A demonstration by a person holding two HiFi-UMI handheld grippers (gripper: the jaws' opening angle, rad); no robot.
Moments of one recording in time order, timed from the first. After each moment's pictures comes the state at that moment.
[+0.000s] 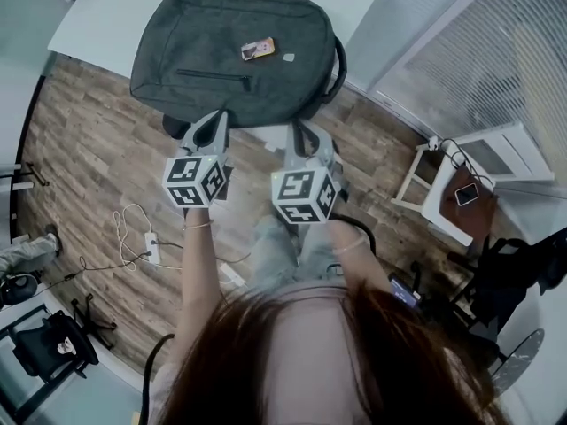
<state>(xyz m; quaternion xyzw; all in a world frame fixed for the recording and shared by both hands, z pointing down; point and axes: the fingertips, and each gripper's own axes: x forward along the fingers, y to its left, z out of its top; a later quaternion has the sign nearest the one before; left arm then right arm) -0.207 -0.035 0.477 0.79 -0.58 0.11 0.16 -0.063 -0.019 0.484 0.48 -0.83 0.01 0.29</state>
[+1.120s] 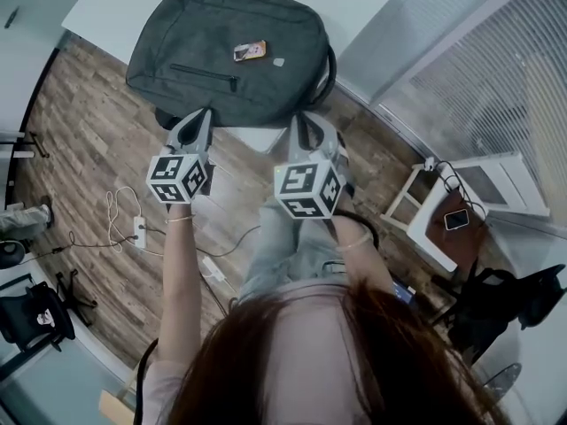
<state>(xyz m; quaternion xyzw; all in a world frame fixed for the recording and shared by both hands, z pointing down) -0.208 -0.037 0.476 0.77 -0.62 0.10 0.14 -0.022 -0.052 0.470 0.43 -0.85 -0.03 0.30</state>
